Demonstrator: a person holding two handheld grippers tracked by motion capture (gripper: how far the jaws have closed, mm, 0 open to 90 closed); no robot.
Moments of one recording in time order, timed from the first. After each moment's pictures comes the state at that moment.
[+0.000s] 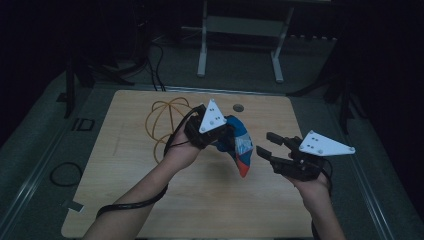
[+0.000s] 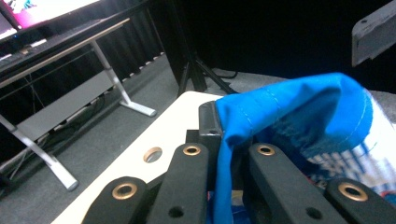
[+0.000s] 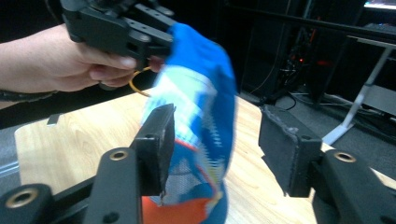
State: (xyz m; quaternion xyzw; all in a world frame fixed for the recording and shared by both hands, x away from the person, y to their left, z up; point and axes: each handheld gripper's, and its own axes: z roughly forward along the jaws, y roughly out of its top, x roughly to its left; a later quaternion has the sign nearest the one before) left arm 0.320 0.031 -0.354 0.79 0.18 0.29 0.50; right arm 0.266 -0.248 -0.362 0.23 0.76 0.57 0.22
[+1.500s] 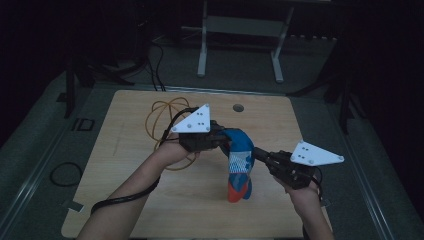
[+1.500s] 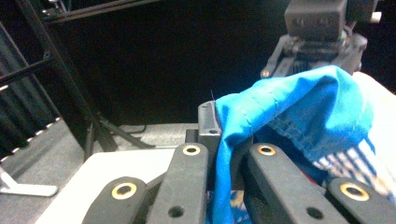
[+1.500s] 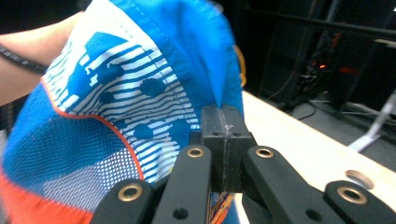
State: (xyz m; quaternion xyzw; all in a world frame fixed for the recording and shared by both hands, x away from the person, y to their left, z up) left arm 0.318 0.049 -0.351 0.78 0.00 0.15 0.61; right arm 0.259 -0.234 -0.380 0.20 0.76 0.59 0.20
